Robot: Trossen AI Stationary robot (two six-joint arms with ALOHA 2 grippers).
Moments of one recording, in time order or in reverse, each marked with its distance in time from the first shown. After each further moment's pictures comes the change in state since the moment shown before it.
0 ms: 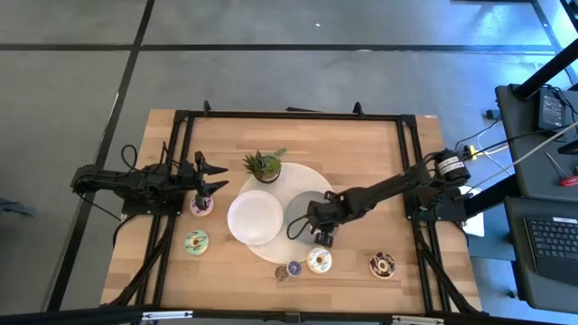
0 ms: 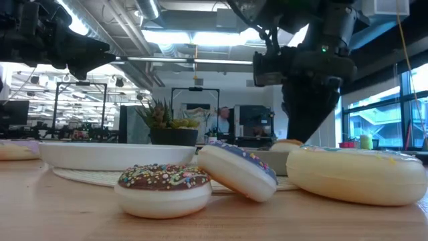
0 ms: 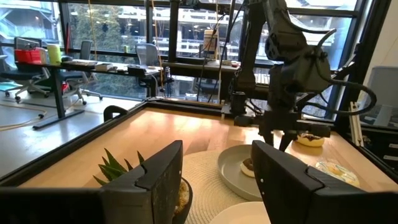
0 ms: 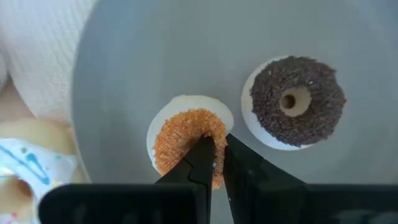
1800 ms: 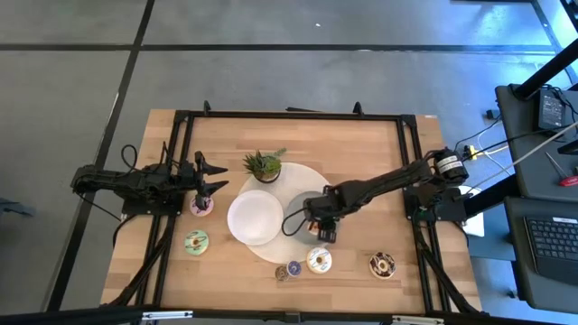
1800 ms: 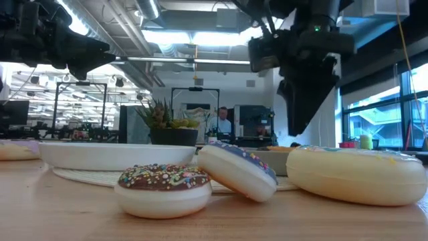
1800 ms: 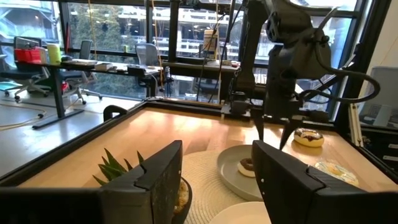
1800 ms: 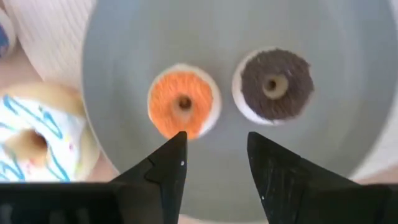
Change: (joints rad) left arm 0.000 0.000 0.000 0.000 0.001 -0.007; right arm -0.038 -0.002 0.170 -0.317 -0.035 -0.129
